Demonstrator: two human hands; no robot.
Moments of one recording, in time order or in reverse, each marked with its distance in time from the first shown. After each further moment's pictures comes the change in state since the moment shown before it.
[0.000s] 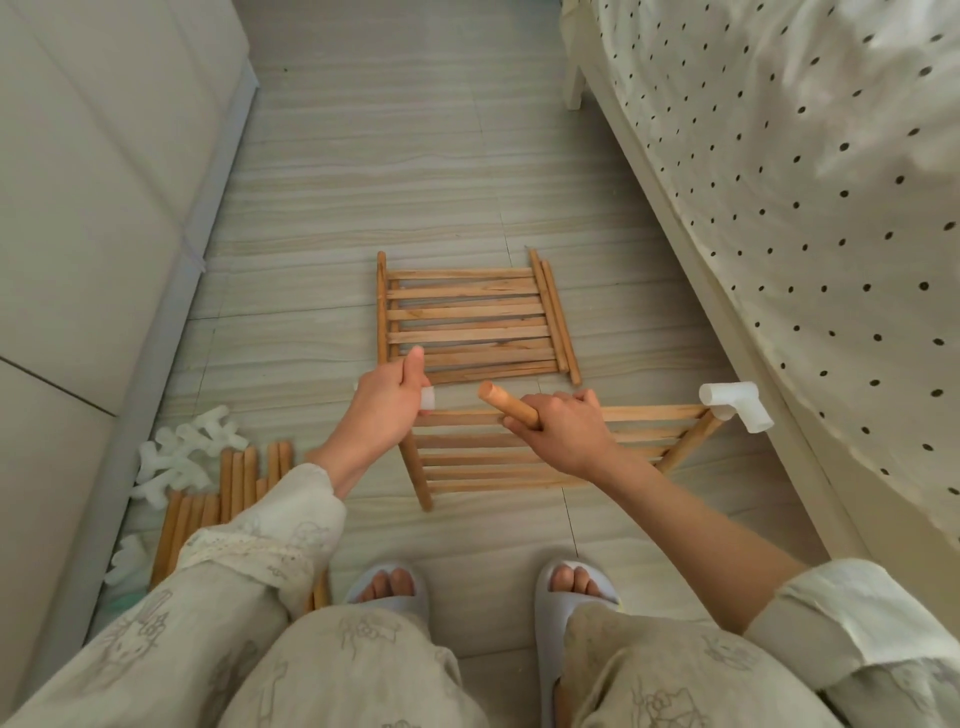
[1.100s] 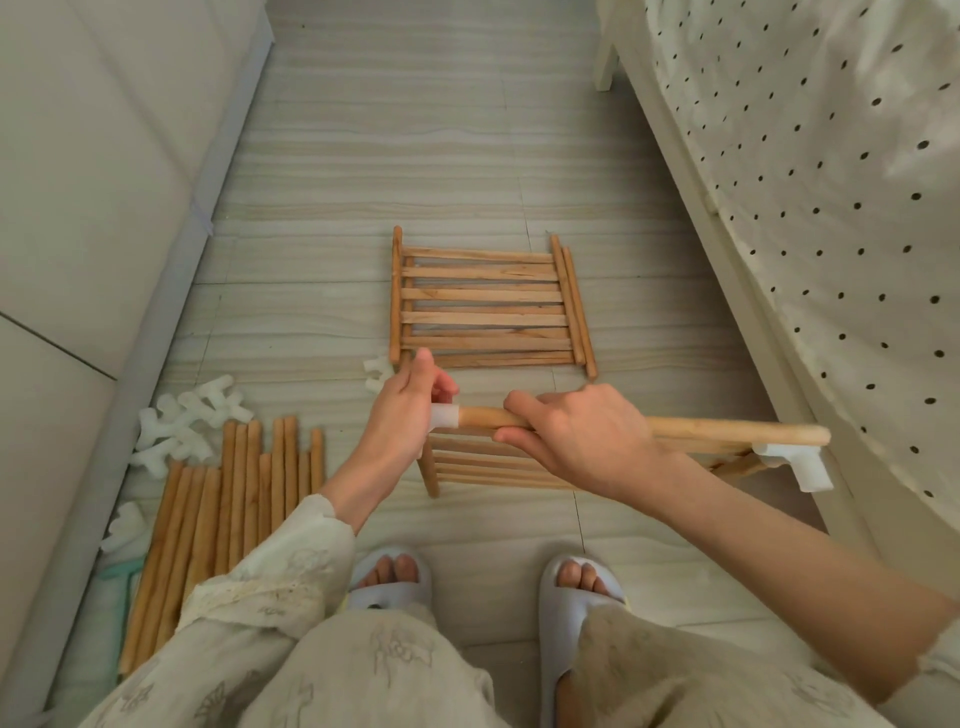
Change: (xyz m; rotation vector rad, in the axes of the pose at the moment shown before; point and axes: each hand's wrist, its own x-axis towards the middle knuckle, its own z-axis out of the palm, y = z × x) left_hand -0.024 -0.009 0.006 -0.461 0.058 -0.128; right_hand -0.014 -0.026 -0.021 -0.330 0.335 -0.532
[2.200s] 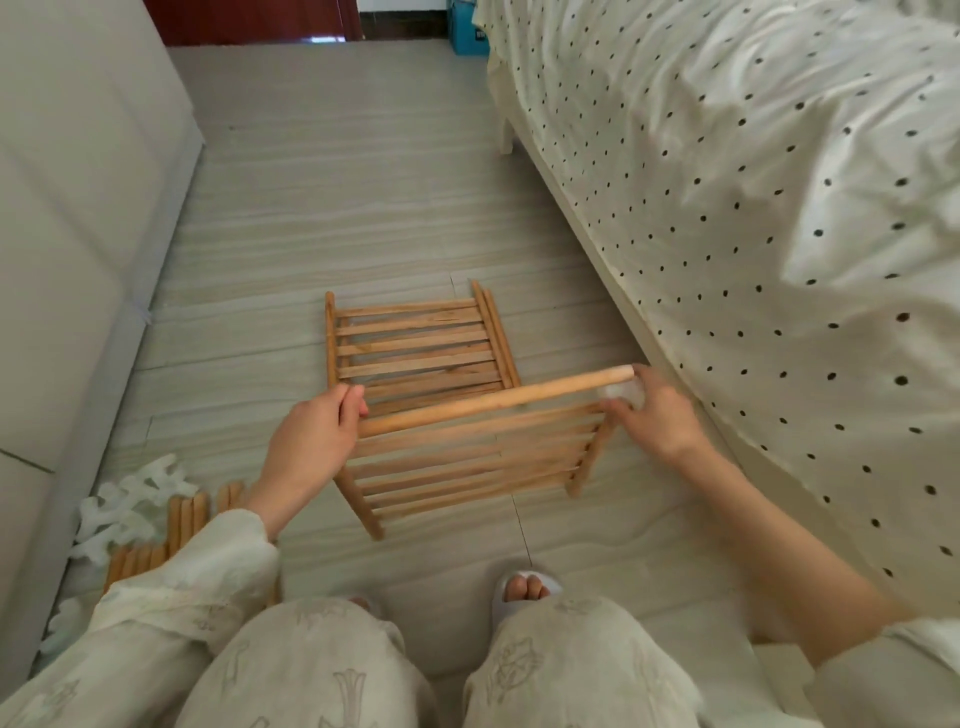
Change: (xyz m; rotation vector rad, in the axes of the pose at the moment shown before) left_hand 0.008 0.011 -0.004 0.749 0.036 0.355; right_hand -0.107 0.094 -0.034 0.547 -0.007 1.122
